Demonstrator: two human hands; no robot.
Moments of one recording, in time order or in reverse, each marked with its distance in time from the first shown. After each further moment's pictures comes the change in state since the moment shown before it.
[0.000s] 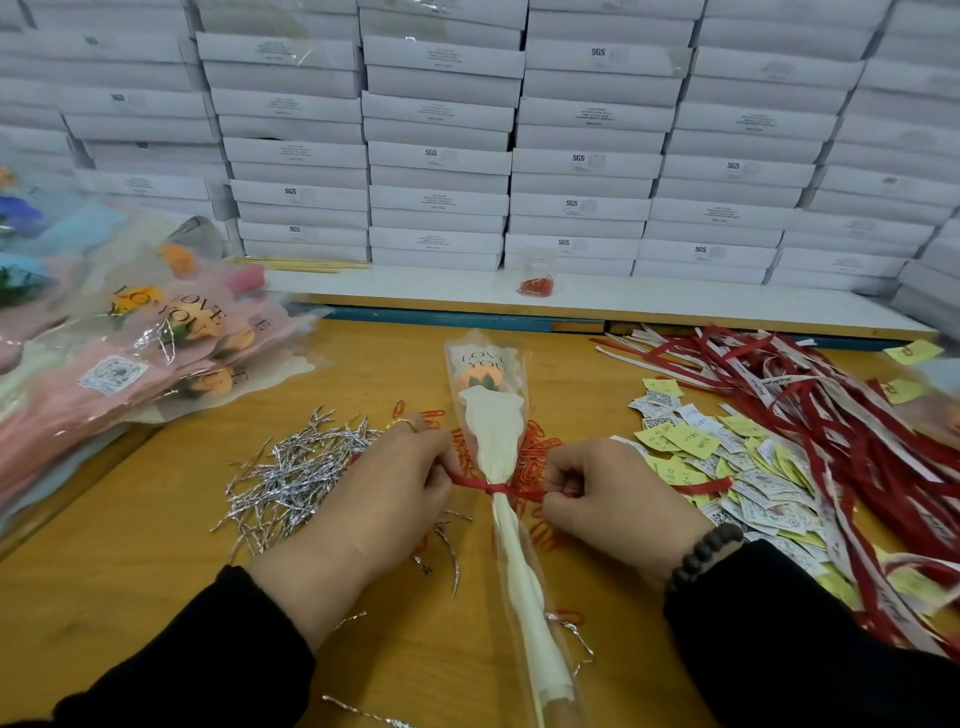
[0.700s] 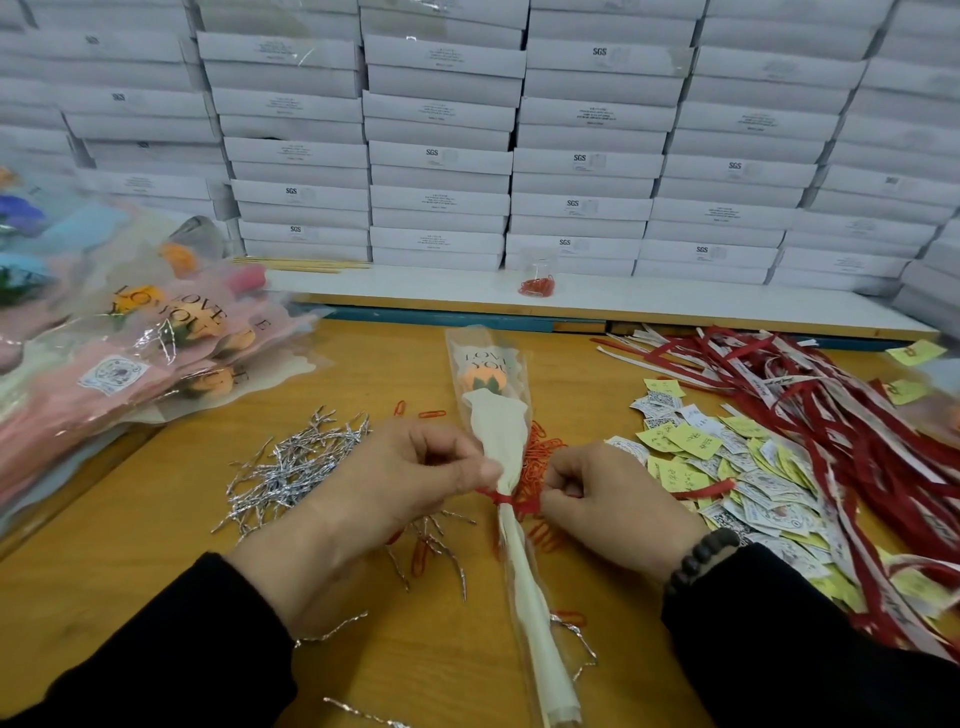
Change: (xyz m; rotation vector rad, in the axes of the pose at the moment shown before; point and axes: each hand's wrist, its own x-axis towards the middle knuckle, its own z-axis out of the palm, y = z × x) left_hand -0.001 0.016 -0.018 -0.728 -0.257 -0.101; right_hand 0.001 0.001 0.004 0.002 -0.014 0.026
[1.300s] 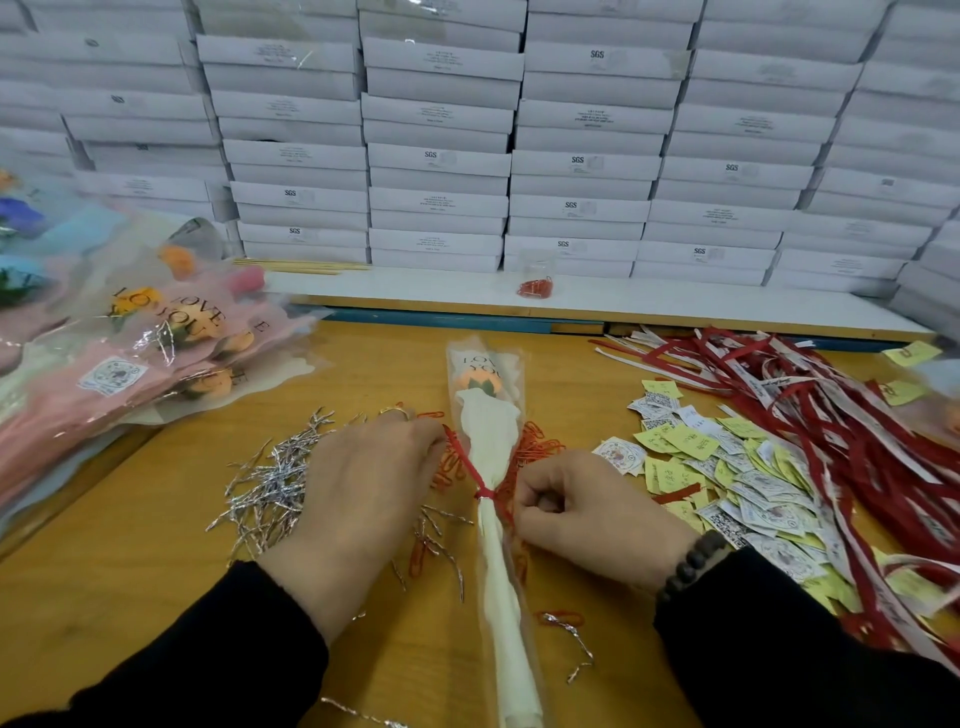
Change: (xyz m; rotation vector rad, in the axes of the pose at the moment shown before) left_hand 0.006 -0.018 0.002 1.178 0.521 0.190; right_hand -0.005 -0.012 0.002 0.124 -0.112 -0.116
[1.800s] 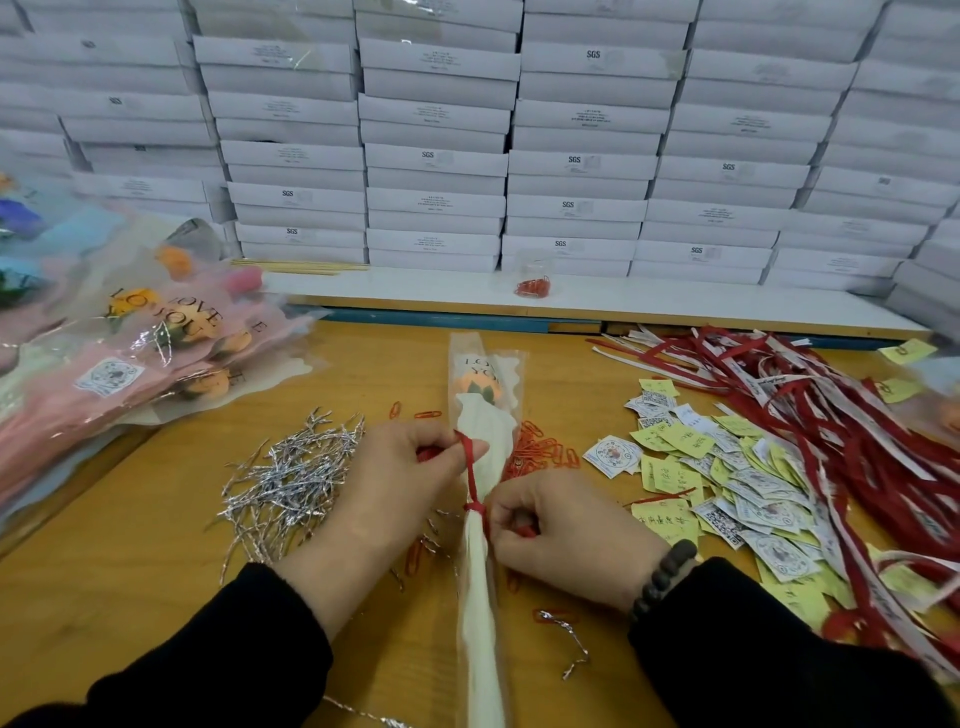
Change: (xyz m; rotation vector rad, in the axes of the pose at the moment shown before) left_hand 0.003 0.014 0.008 -0.934 -0.109 -0.302; right_hand 0.000 -0.003 0.013 -0.170 -0.027 -0.122
